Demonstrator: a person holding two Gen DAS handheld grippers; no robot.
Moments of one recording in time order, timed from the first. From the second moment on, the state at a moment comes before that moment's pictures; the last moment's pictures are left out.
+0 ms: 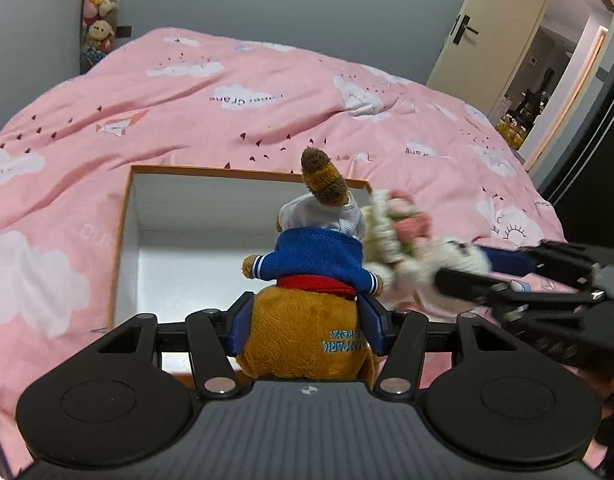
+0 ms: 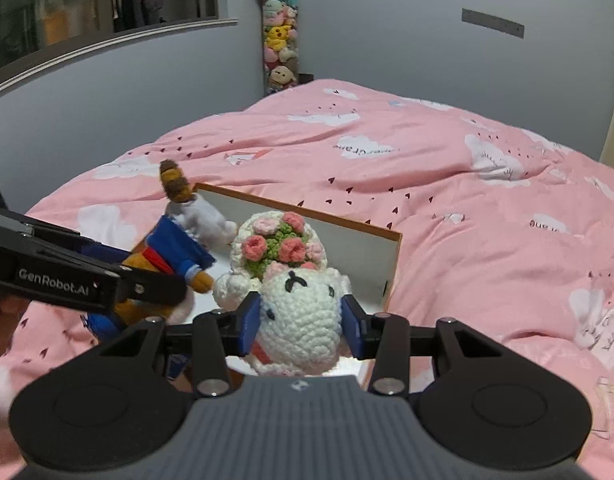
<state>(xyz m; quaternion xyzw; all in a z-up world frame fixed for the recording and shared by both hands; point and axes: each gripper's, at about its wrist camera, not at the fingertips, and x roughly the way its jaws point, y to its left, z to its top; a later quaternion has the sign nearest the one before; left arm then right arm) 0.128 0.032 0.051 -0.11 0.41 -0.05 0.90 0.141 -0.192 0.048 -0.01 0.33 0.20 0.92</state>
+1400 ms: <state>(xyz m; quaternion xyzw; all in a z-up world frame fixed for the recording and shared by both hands) 0.219 0.049 -0.061 -0.19 0.55 -0.05 0.81 0.185 -0.177 -0.037 0.01 0.45 0.15 0.88</state>
